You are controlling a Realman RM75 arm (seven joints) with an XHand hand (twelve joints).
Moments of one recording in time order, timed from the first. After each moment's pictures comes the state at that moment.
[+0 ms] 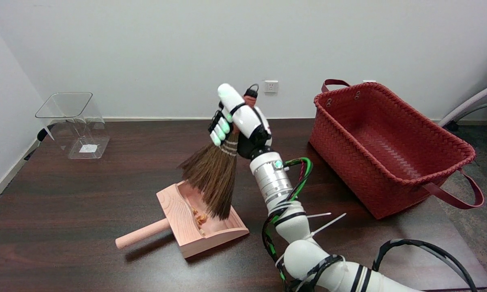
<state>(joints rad) 0.16 -1.41 -2.24 1.41 1.26 0.75 0.94</state>
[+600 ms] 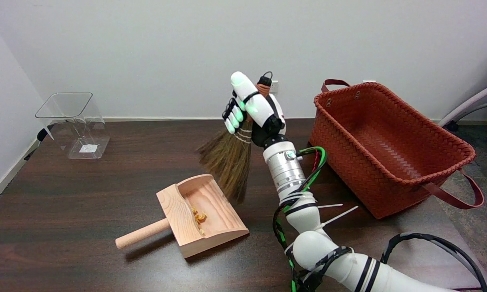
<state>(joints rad) 0.17 -1.36 -2.20 1.44 1.24 0.78 0.89</state>
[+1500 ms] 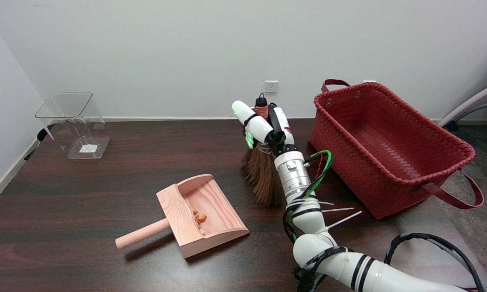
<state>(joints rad) 0.20 -1.36 -2.19 1.19 1.14 0.88 0.65</state>
